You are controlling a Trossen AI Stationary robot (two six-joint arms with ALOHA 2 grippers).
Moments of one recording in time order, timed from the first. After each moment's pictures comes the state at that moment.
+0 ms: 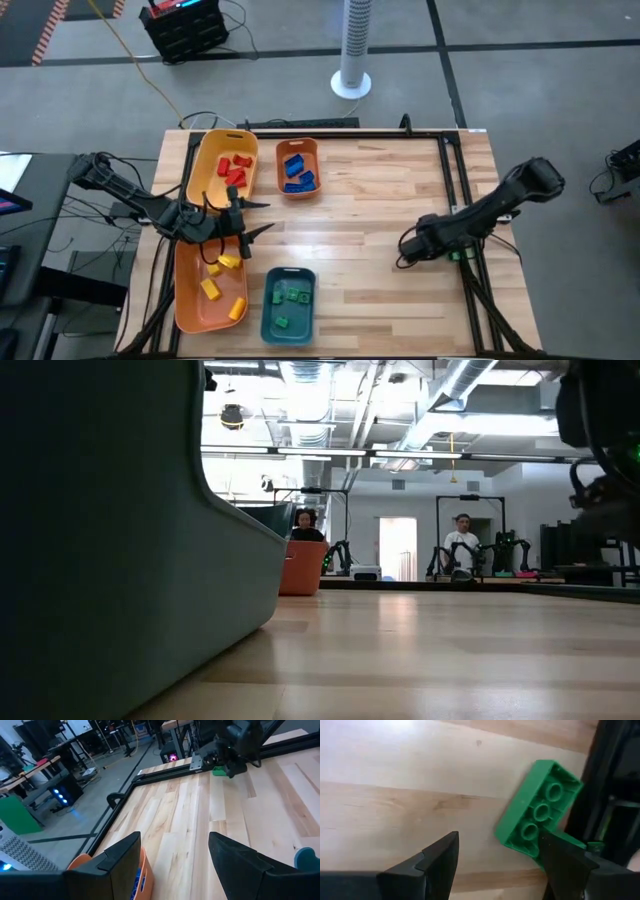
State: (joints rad) left arm -0.46 0.90 0.66 -0.04 -0.81 0.13; right arm 0.44 1.41 0.68 -1.10 -0.05 1.83
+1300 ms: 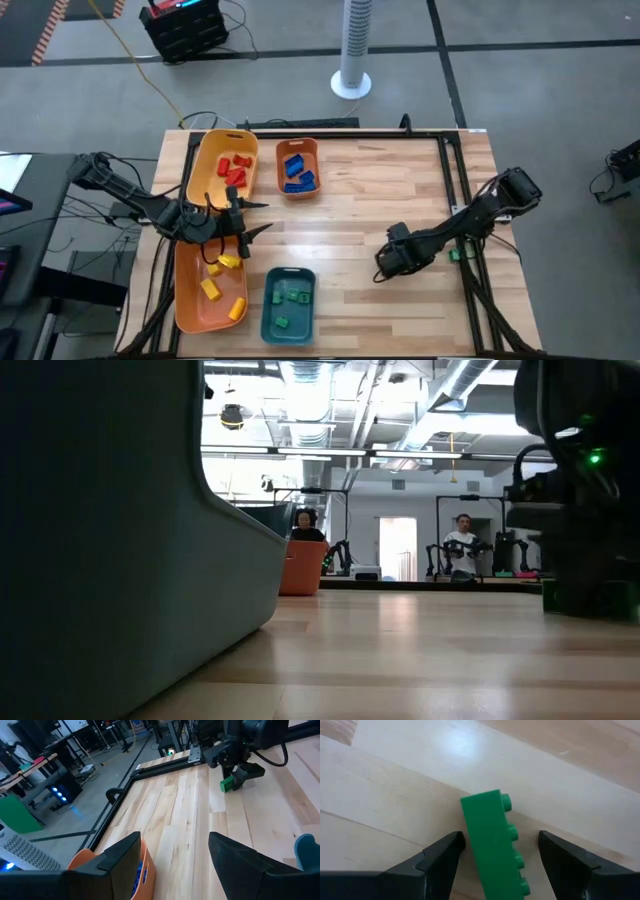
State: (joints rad) left arm -0.46 0.88 0.66 -0.10 -0.81 0.13; right arm 0.45 1.64 0.83 -0.82 0.25 1.63
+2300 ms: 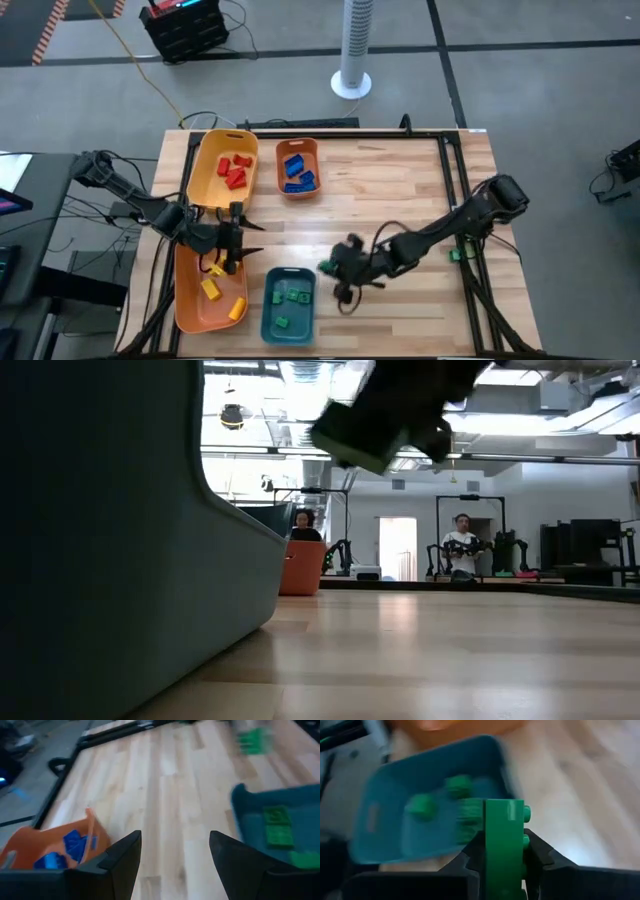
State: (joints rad) left arm -0.53 0.88 0.66 -0.33 -0.61 -0.04; right arm 0.45 1.79 1.26 -0.19 0.30 0.59
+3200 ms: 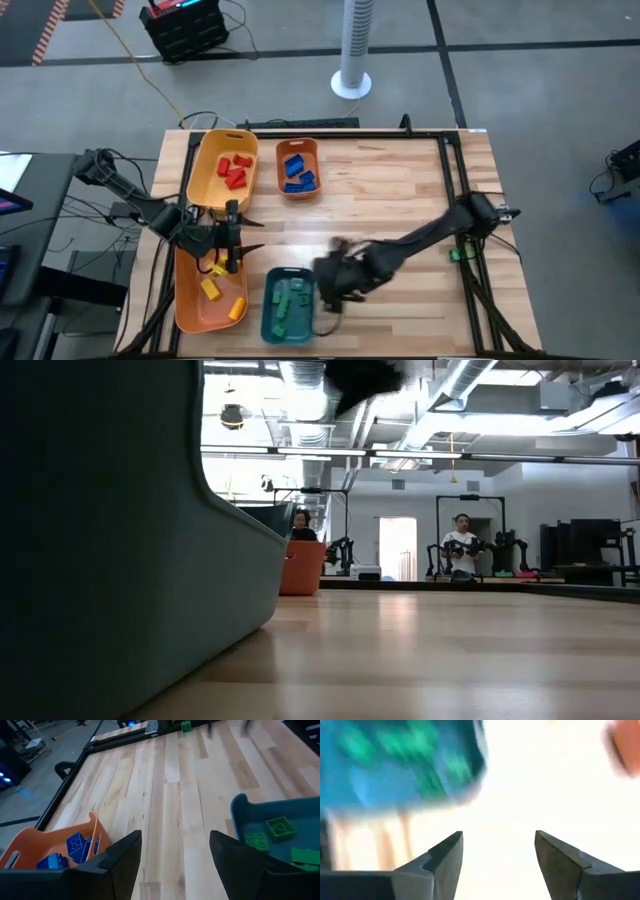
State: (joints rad) left arm -0.57 0.88 0.66 -0.30 -0.69 -0.08; right arm 0.48 1.95 1.76 -1.04 0.35 0.61
